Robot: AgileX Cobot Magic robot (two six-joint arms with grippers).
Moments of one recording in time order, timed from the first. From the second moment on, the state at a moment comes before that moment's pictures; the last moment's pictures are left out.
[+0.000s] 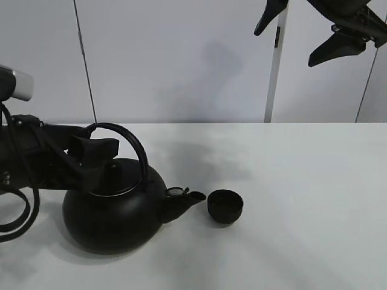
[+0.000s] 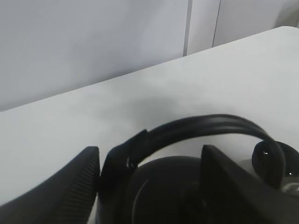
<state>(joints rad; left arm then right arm) -0.51 1.80 -0.34 0.09 -1.15 0.03 0.22 1.58 -1.26 0.27 0.55 0.24</state>
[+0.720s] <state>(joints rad) -0.51 1.62 -0.23 0.11 -1.15 0.01 0.22 1.58 -1.26 0.27 0.54 0.24</state>
